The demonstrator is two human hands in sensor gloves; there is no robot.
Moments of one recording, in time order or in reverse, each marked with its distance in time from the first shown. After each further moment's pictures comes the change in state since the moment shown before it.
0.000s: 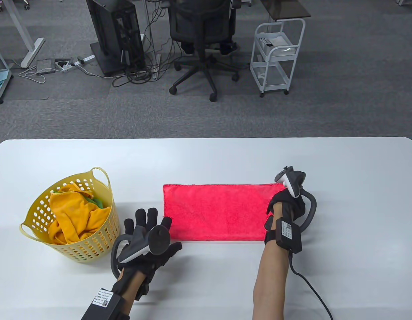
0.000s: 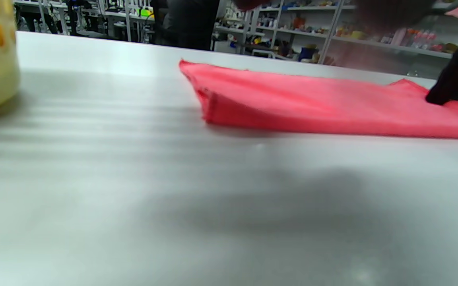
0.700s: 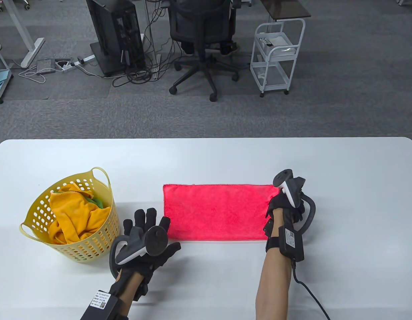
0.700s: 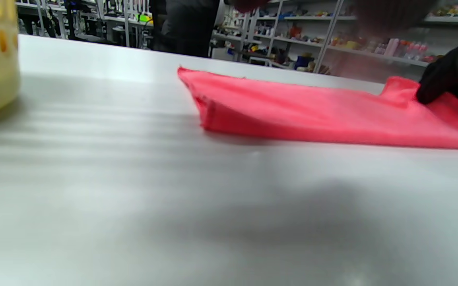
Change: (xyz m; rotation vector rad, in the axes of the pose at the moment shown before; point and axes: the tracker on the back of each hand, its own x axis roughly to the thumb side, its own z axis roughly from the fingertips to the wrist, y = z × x) left_hand -0.004 0.001 0.004 0.025 -0.012 0.017; right_hand 0.001 -0.001 0.020 -0.174 -0.179 -0.117
